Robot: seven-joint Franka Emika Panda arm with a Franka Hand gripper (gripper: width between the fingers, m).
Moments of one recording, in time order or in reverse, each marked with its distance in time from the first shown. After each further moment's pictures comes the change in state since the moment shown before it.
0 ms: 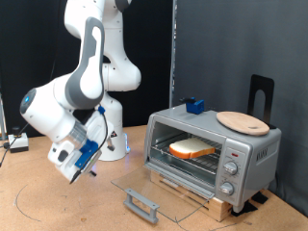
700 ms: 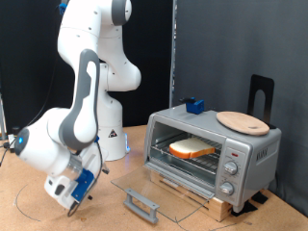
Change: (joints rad) arm -0.010 0.297 0.020 0.126 0.004 -0.066 -0.071
